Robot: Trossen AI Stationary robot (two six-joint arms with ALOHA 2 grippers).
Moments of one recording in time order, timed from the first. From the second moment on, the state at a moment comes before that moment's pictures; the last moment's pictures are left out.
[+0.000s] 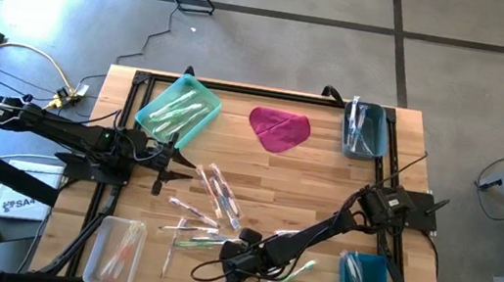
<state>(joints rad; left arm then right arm) -0.11 0.56 0.25 0.05 -0.04 0.05 0.52 2.29 1.67 -0.39 0.14 0.73</state>
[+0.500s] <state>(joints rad) -0.11 0.56 0.25 0.05 -0.04 0.05 0.52 2.30 1.67 -0.39 0.13 0.73</state>
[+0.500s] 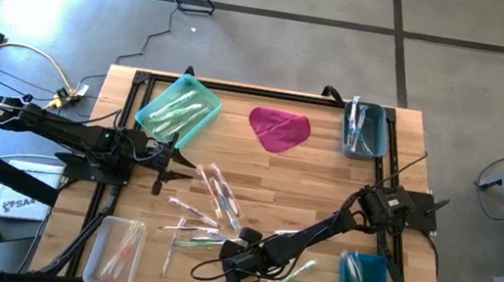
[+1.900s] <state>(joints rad) -0.11 0.56 0.25 0.05 -0.04 0.05 0.54 1.98 1.67 -0.67 0.50 0.95</state>
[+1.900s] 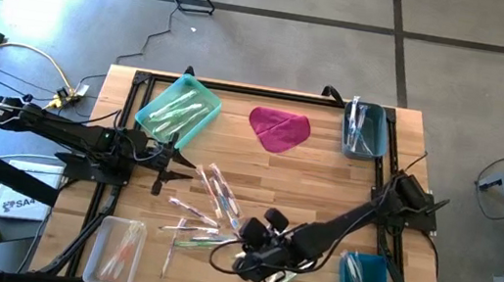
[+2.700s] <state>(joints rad) -0.11 0.56 0.25 0.05 -0.04 0.05 0.75 1.96 1.67 -1.29 0.73 1.76</state>
